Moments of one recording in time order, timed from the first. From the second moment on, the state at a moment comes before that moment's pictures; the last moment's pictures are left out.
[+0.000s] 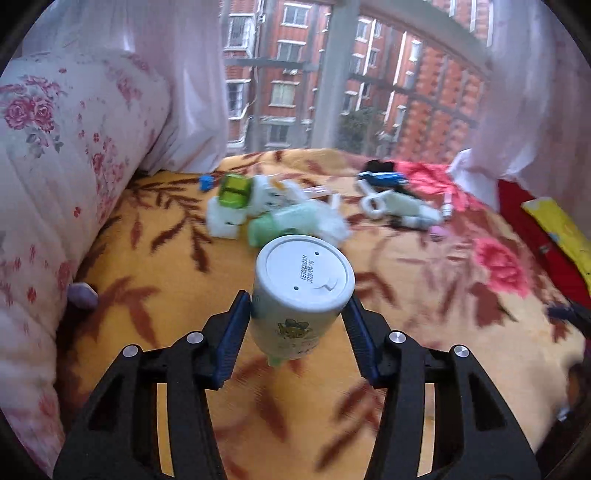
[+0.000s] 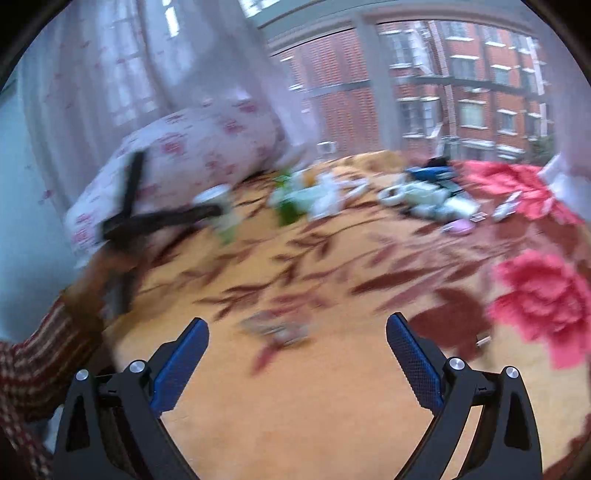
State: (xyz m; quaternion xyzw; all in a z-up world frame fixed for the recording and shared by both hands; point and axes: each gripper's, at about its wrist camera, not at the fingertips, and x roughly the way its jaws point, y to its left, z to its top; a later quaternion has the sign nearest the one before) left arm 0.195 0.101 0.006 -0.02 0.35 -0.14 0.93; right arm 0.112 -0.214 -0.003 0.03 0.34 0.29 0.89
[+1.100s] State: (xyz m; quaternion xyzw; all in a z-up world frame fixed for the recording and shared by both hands) left arm 0.124 0.033 -0.014 -0.02 0.34 -0.27 0.90; right arm 0.432 -0.371 -0.071 0.14 0.44 -0.08 0.89
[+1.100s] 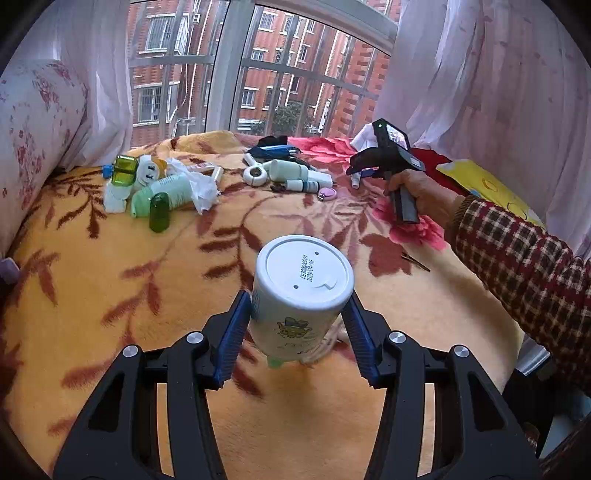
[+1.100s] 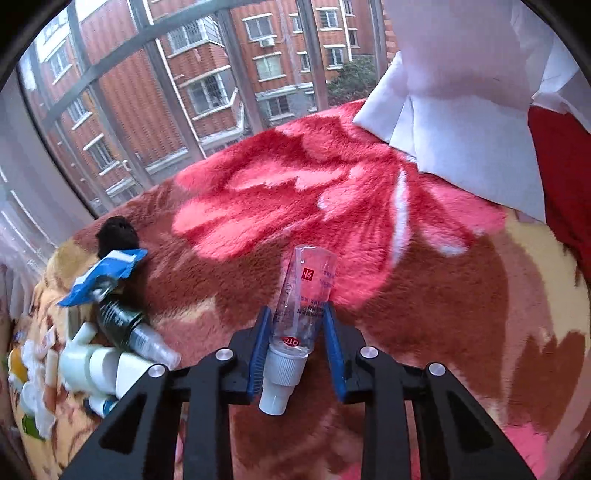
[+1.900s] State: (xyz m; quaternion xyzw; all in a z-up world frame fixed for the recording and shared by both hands) left arm -0.058 0.019 0.008 0.02 0.37 -0.32 0.87; right arm 0.037 -0.209 0.049 0.05 0.33 0.26 0.91
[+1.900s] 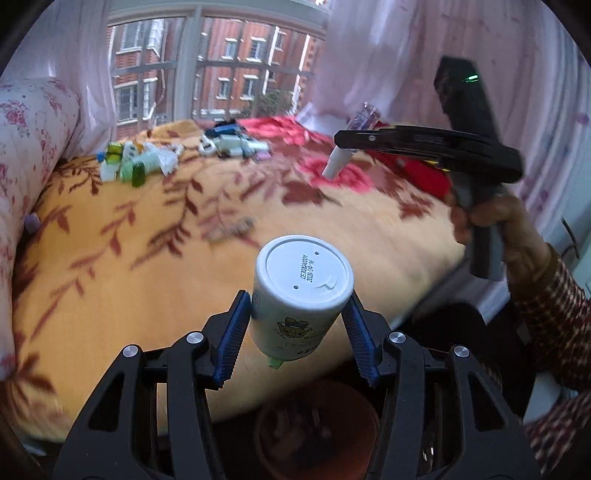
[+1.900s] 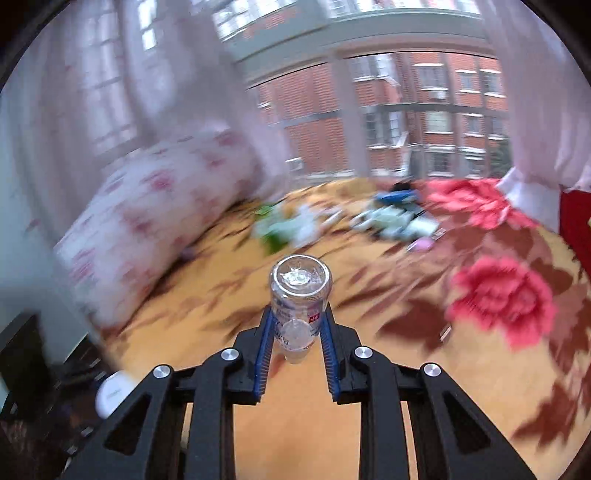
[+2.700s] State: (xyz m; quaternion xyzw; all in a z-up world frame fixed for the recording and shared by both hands) left arm -0.110 -0.011 -0.124 0.05 0.57 -0.34 0.74; right arm -0.116 -0.177 -0.105 0.01 0.54 0.27 0.80
